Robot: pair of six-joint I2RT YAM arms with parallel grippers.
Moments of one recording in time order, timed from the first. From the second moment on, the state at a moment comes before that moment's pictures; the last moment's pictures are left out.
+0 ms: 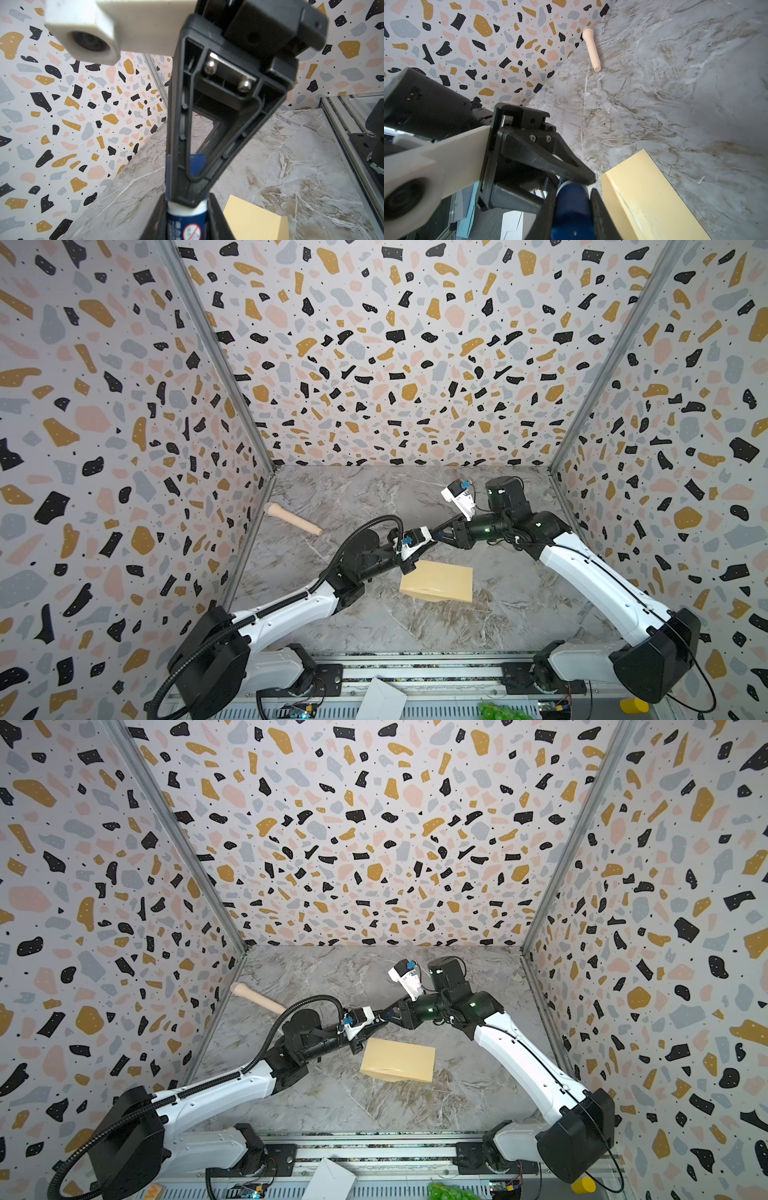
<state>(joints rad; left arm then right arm) -0.76 1.24 0.67 0.50 0.34 0.35 0.54 1.31 1.25 -0.59 -0.71 0.16</state>
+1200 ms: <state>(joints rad) -0.75 1.28 0.67 0.59 0.40 0.34 0.46 1.30 1.25 -0.64 -0.83 0.08</state>
